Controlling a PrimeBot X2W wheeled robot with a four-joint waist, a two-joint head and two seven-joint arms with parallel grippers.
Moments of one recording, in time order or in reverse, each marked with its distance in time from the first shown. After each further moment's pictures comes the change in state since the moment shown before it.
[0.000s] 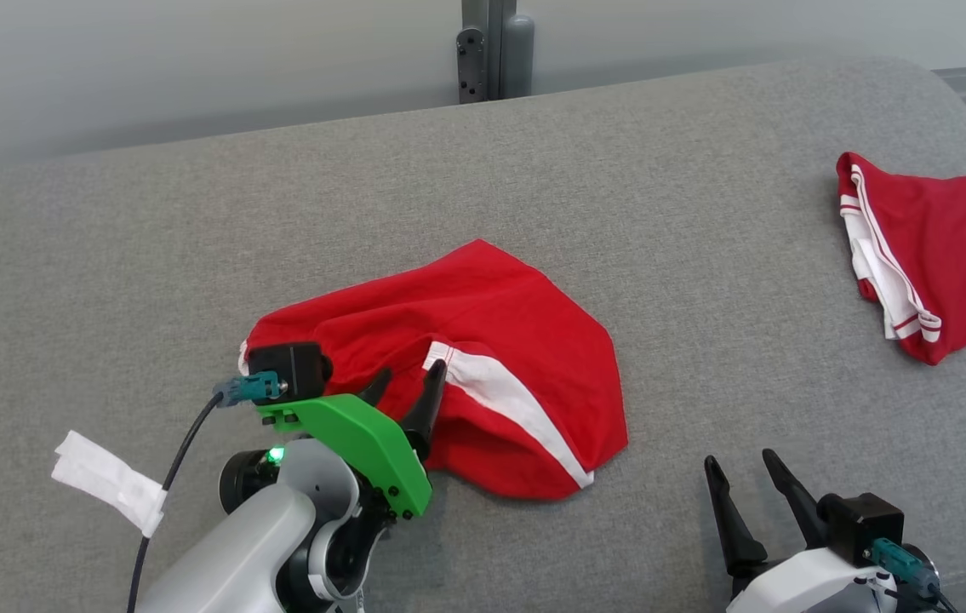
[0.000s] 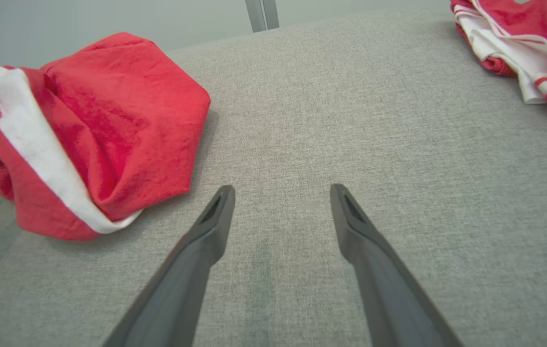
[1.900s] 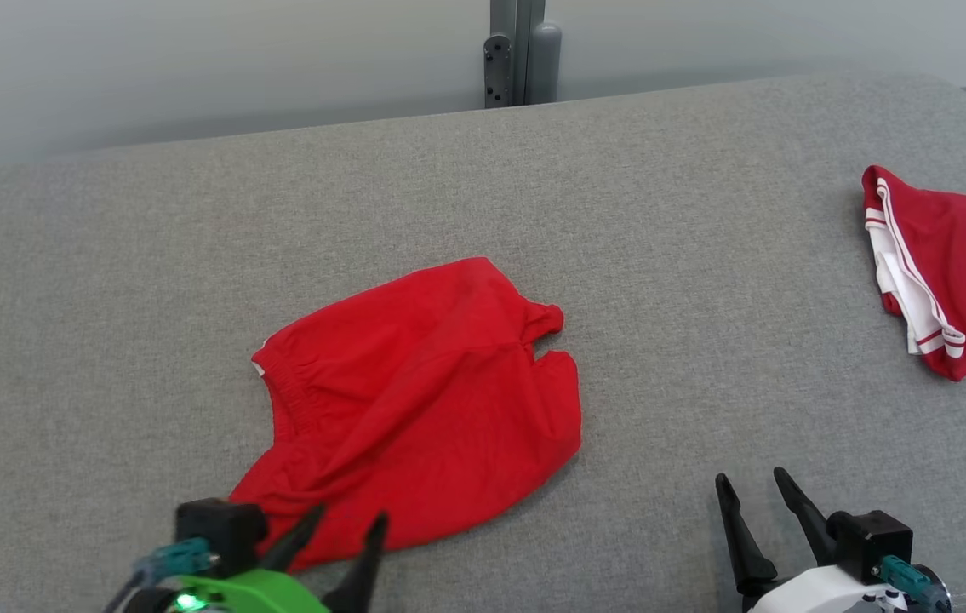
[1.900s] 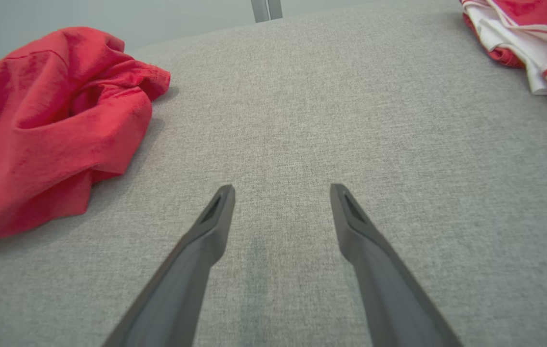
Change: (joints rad) left arm 0.310 0.420 -0.045 -0.512 0.101 0.165 -0.001; right arm 0.033 -0.003 -0.018 -0.003 -0.002 0.000 0.000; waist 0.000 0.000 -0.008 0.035
